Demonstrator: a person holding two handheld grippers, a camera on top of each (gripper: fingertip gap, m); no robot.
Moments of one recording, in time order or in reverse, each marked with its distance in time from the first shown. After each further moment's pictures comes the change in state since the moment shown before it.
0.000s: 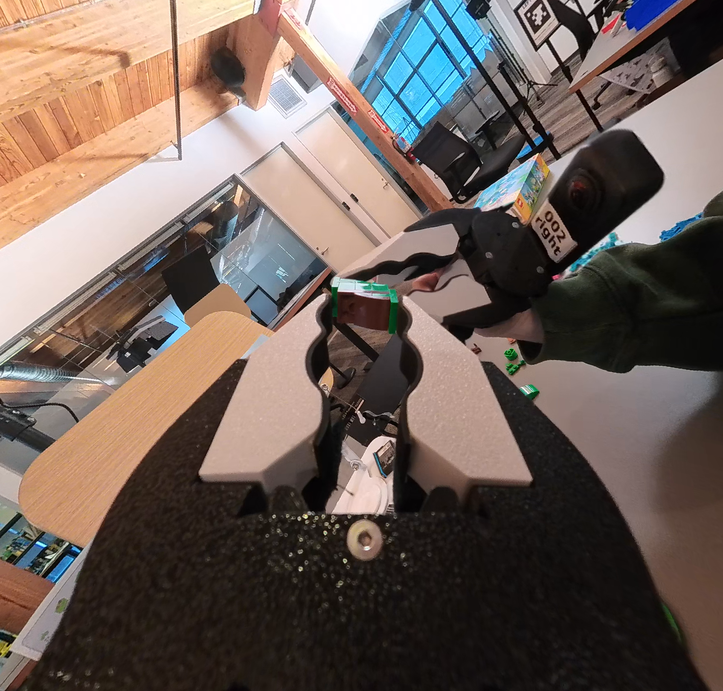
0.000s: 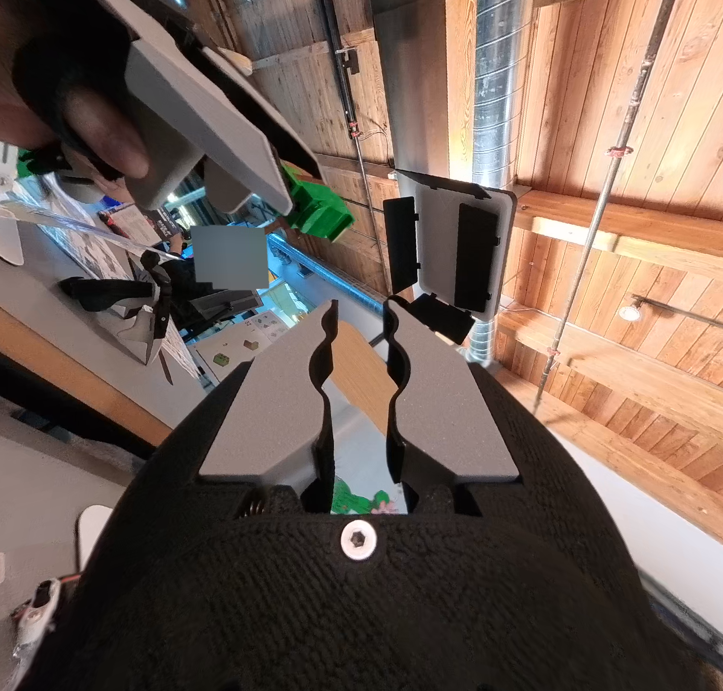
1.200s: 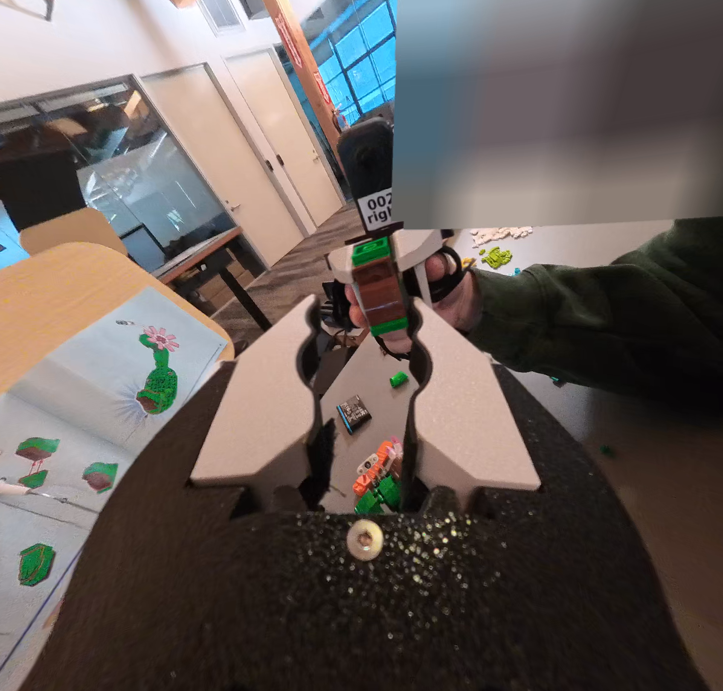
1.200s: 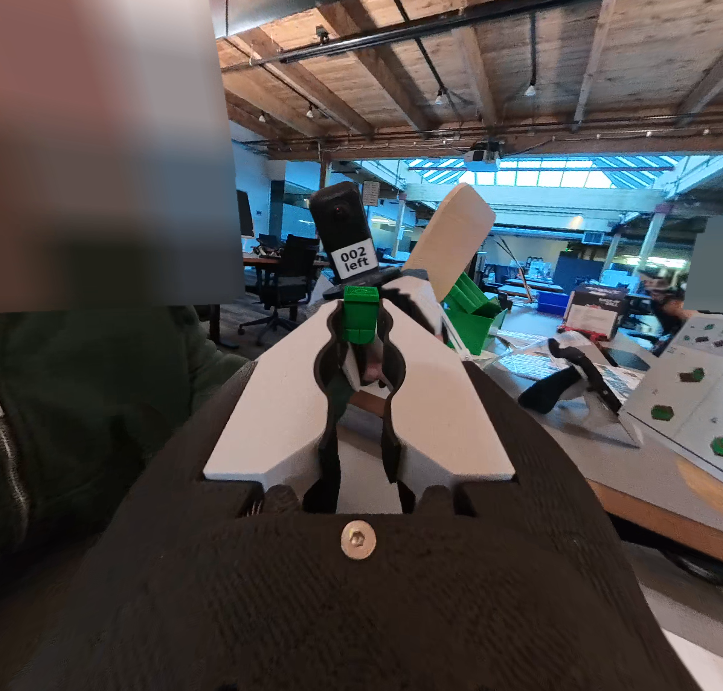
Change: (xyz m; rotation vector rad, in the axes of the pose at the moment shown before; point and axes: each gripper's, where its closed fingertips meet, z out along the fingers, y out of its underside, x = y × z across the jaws) left arm 0.020 0.021 0.024 -0.056 0.172 -0.342; right arm -0.016 -0.042 -0.019 0.258 -0.800 1.358
